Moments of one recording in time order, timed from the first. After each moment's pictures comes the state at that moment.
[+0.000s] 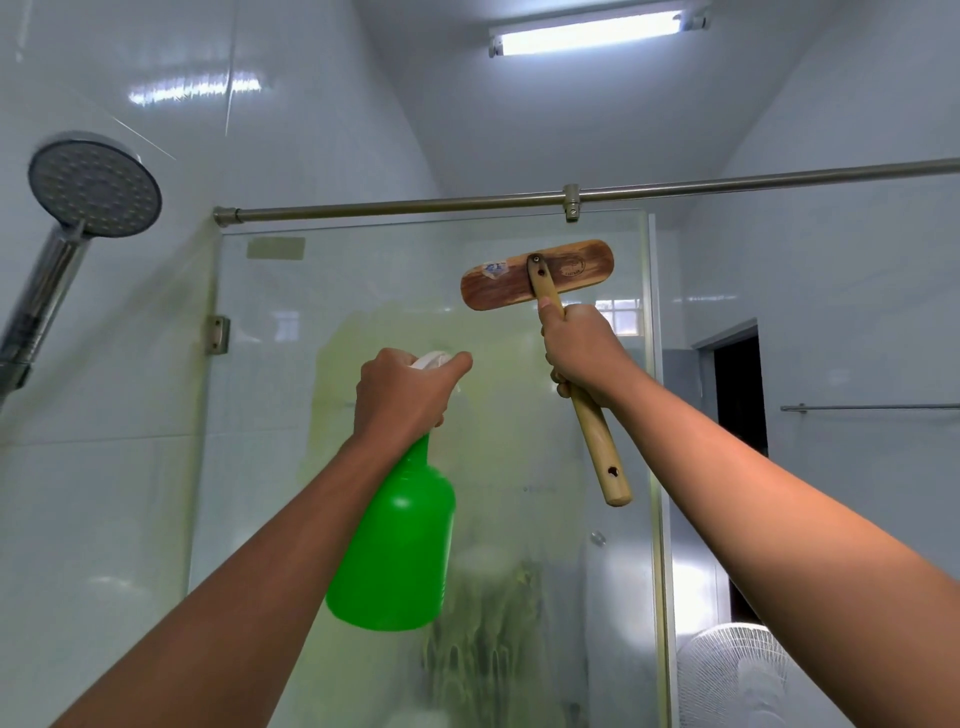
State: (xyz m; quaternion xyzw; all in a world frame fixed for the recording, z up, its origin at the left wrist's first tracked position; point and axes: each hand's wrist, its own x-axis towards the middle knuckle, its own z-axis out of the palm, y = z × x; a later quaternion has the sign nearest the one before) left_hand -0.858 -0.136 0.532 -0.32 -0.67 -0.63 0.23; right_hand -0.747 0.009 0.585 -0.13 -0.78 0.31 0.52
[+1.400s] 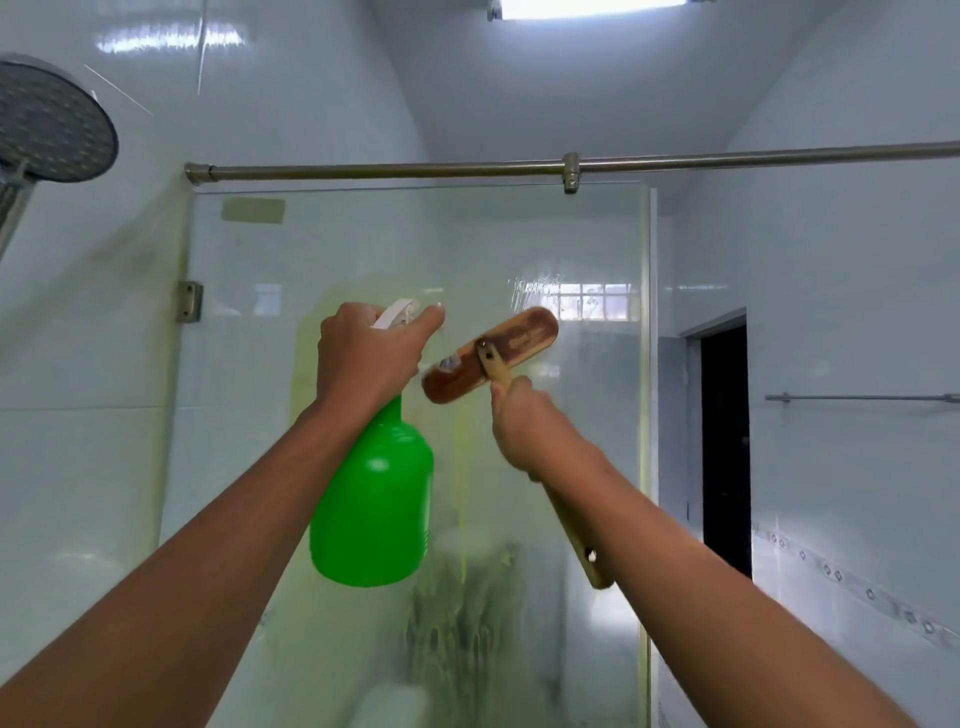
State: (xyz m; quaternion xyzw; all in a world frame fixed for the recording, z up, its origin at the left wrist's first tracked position) left_hand -0.867 -0.147 0.537 -0.34 -0.63 -0.65 0.27; right_hand -0.789 0.009 0.497 -0.26 -0.87 0.14 0.39
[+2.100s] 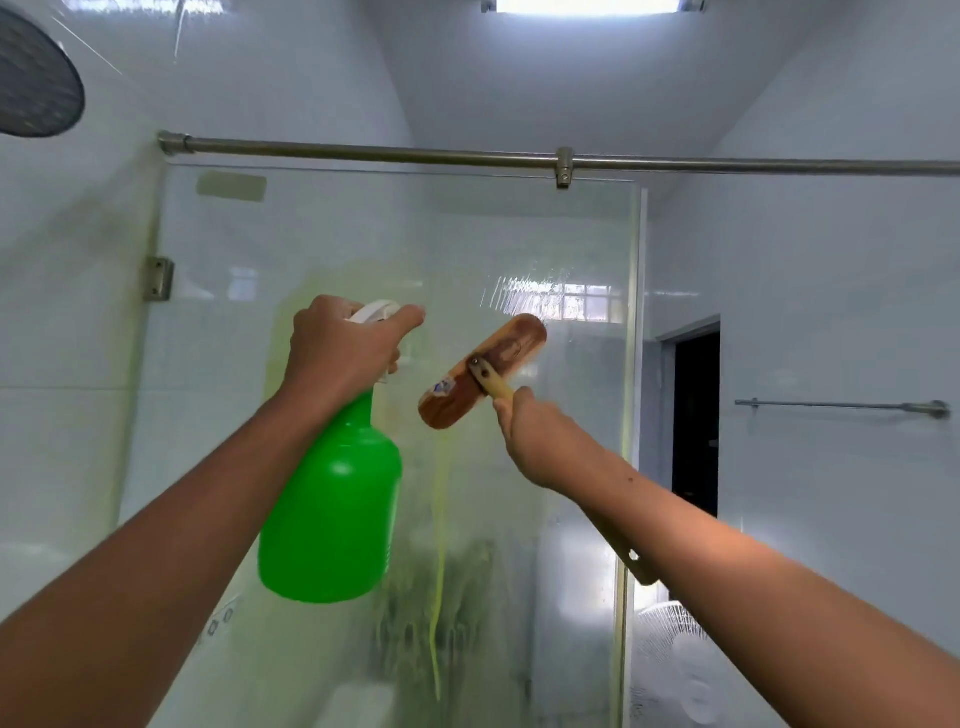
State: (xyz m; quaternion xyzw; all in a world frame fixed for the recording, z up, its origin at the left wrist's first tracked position) left_hand -0.876 -0.151 0.529 -0.35 -0.64 -0.65 0.24; right_hand -0.767 0.034 0.478 -0.24 -0.90 -0.02 0.37
